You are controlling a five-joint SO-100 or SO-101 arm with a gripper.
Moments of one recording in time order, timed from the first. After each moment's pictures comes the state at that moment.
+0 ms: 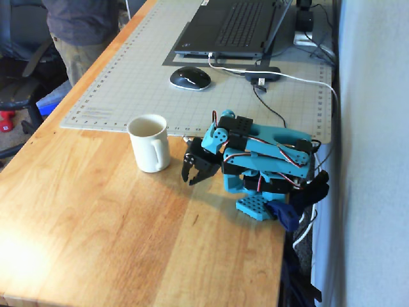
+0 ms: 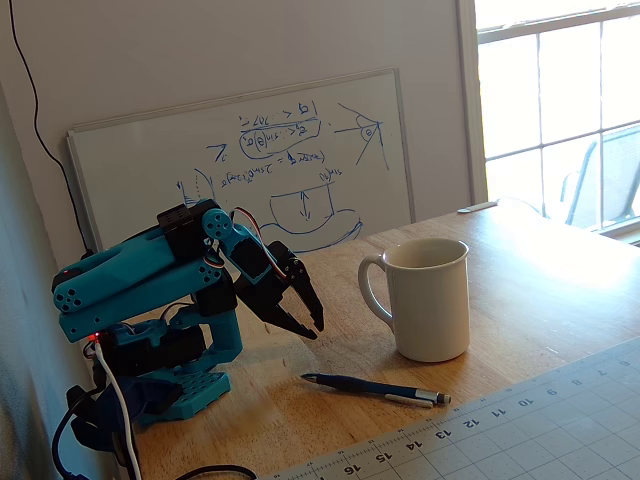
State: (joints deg) arm 6.2 190.5 181.1 66.0 -7.9
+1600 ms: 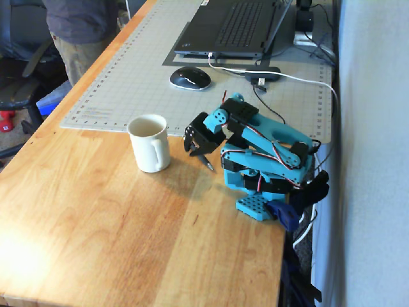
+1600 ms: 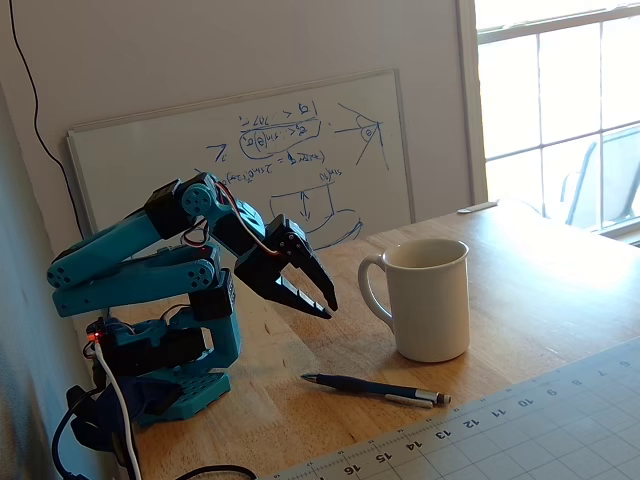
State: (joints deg) arm 25.3 182.9 166.7 66.0 -7.9
